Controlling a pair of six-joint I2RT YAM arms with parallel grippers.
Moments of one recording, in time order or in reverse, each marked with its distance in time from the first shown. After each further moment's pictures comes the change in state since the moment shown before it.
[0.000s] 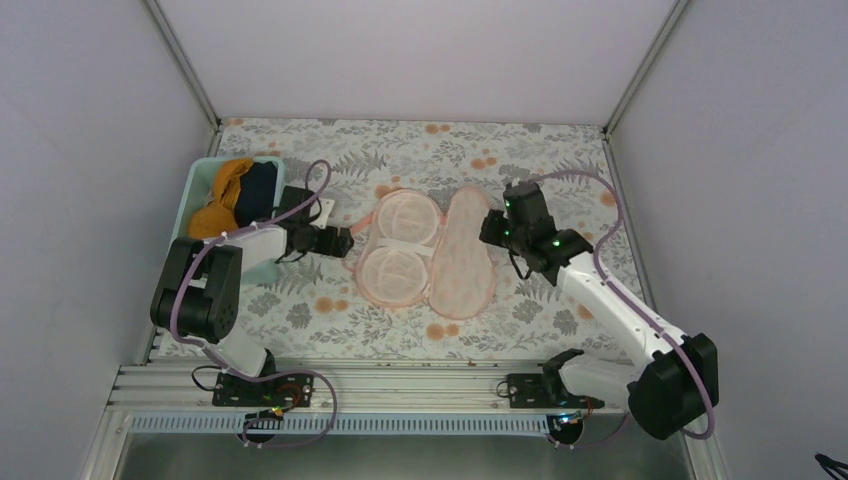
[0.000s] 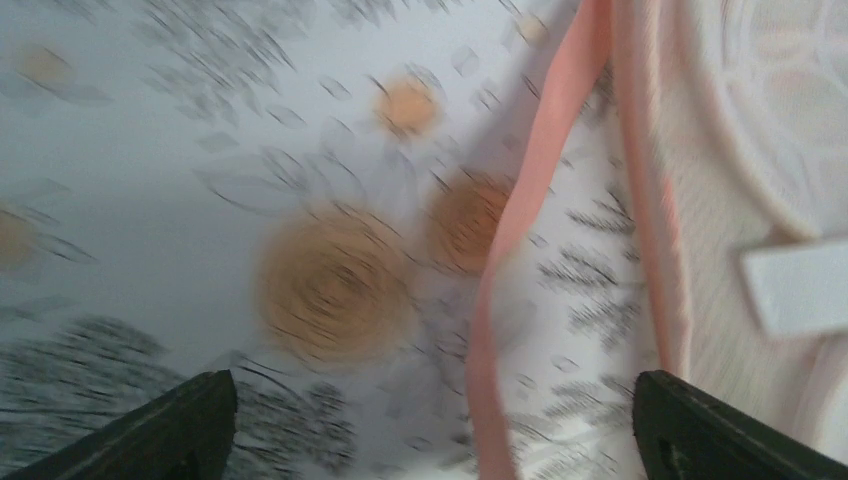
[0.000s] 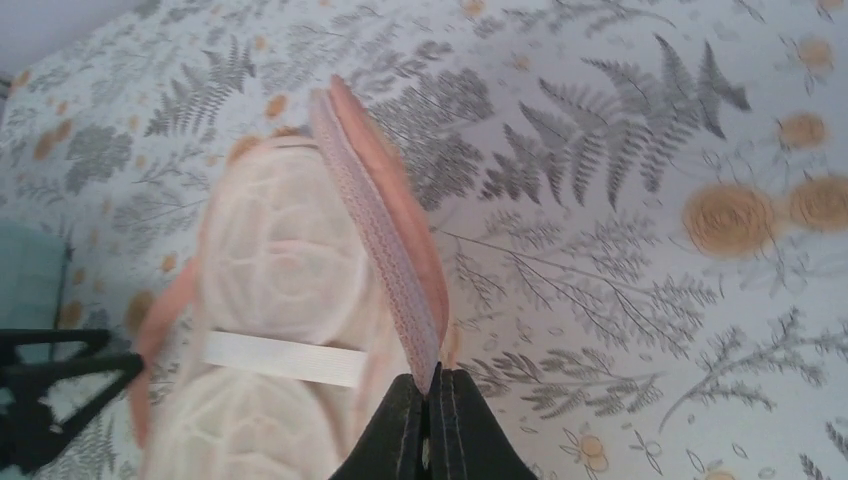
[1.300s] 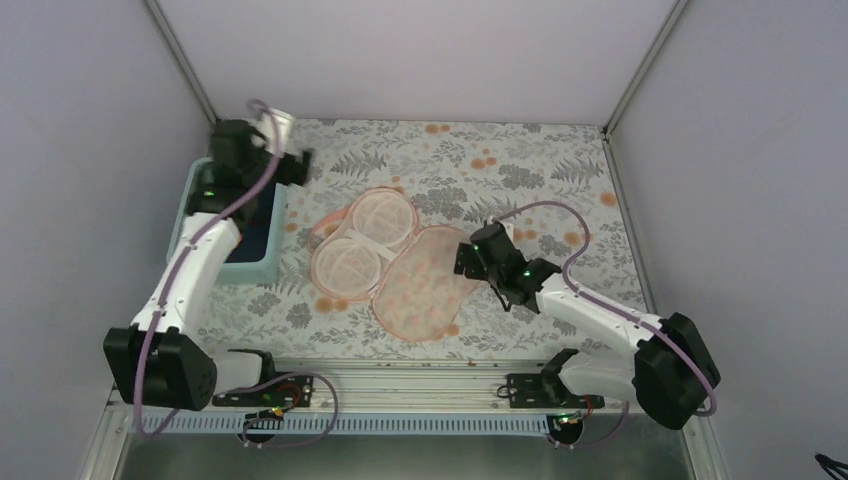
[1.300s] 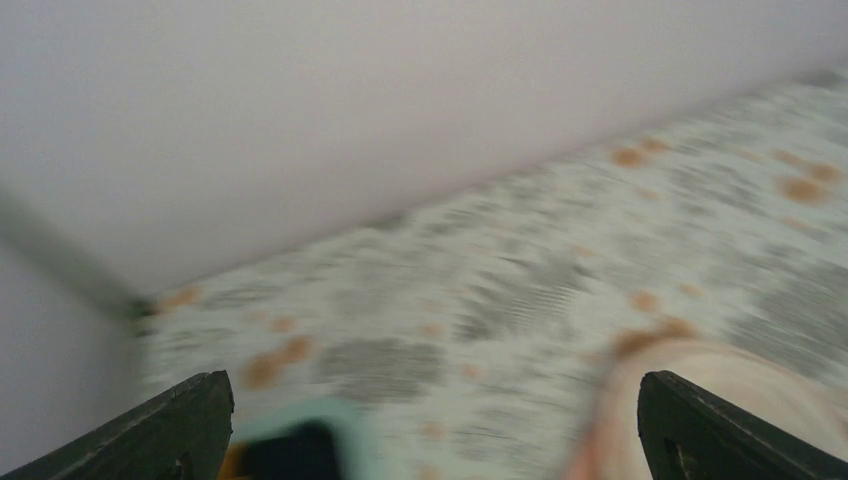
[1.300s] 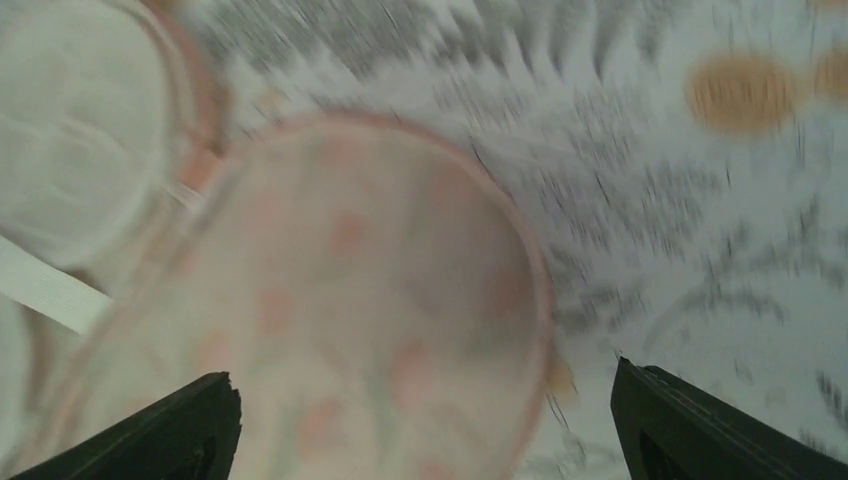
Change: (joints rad) left arm 0.200 -0.364 0.382 -0.121 -0.084 0.266; right arm 0.218 0.037 -0.155 0.143 0.233 -0.012
